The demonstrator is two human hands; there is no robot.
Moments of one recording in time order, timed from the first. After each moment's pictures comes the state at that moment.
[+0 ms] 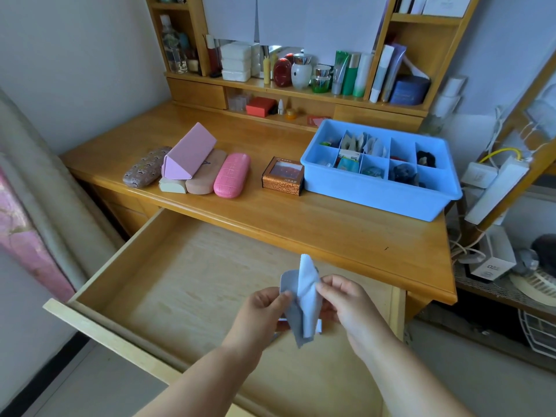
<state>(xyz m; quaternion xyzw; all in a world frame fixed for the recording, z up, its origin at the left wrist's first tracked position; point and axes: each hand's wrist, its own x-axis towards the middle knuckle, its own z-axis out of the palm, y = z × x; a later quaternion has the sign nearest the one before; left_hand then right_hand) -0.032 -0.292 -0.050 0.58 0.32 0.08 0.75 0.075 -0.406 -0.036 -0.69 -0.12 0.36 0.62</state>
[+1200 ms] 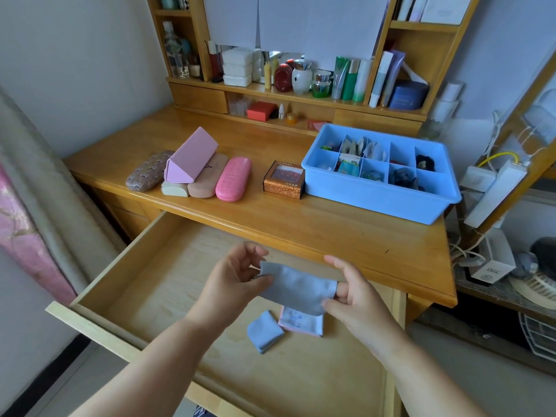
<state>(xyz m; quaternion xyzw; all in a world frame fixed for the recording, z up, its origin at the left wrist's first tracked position) -0.040 -0.240 -0.007 0.70 0.23 0.18 0.65 0.087 -0.424 -0.029 -0.73 -0.28 0.30 0.55</state>
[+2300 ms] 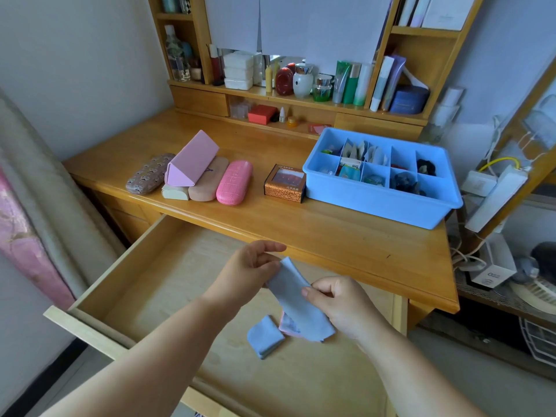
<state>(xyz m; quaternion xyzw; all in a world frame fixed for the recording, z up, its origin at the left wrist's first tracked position) -0.010 -0.231 0.000 0.70 0.24 0.11 0.67 0.083 -0.396 -0.014 -0.78 -0.31 0.30 0.45</state>
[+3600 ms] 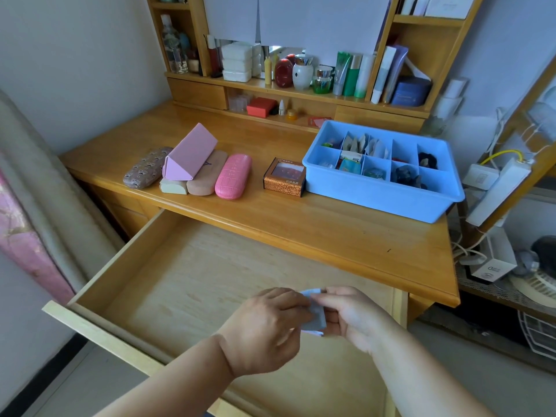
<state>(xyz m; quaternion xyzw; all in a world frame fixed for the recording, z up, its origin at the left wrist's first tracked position) -0.045 -0.273 -0.030 0.96 -0.09 0.16 0.22 0.083 -0.402 -0.025 -0.66 -0.07 0.51 0.55</state>
